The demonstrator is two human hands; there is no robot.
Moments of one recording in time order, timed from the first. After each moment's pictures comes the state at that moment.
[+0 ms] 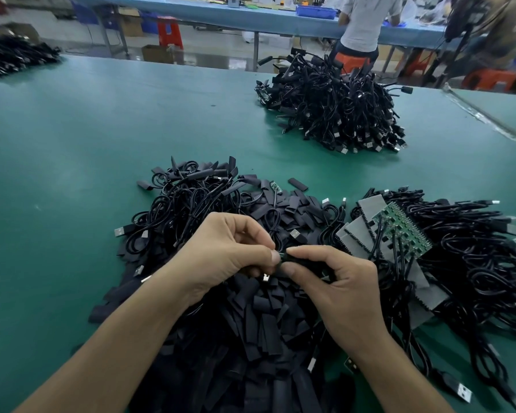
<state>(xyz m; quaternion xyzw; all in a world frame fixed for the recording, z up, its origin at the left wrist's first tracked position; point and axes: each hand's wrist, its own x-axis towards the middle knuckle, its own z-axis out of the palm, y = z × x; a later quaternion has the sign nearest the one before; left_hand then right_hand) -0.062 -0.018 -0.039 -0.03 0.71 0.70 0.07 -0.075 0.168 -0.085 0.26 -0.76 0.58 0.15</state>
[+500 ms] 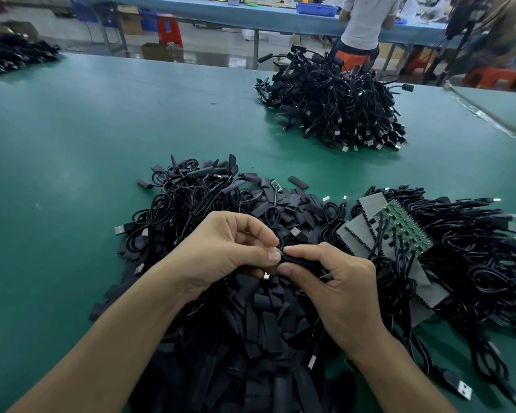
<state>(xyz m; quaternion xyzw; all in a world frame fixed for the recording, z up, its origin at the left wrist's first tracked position) -0.061 -0.020 -0.037 -0.03 0.68 0.72 0.10 -0.075 0.167 -0.085 0.28 -0.79 0.51 0.19</state>
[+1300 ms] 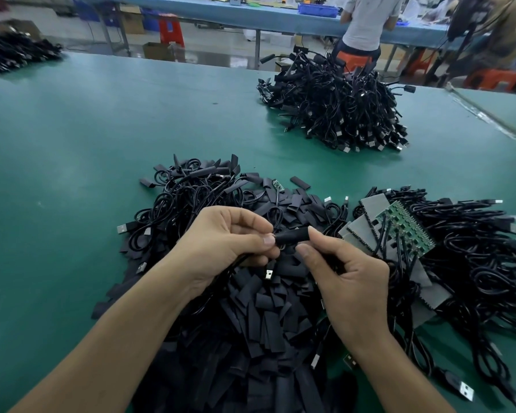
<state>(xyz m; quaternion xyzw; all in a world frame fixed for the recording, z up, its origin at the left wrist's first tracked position) -0.064 -0.018 -0.039 -0.09 0.64 0.76 0.06 -0.076 0.165 -0.087 0.16 -0.77 0.59 0.19</state>
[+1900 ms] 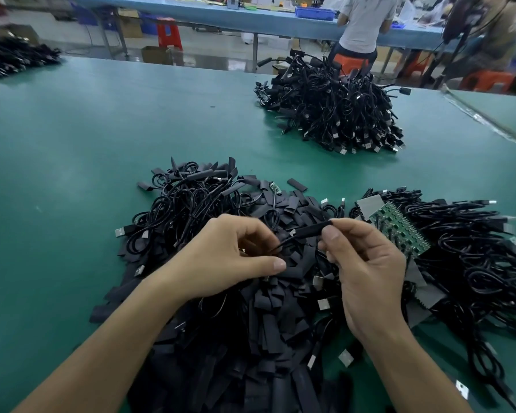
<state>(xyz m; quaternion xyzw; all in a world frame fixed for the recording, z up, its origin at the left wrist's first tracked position) -0.067 -0.028 -0.052 0.10 0.84 0.54 0.02 -0.084 0.172 -0.072 0.10 -0.63 0.76 0.13</state>
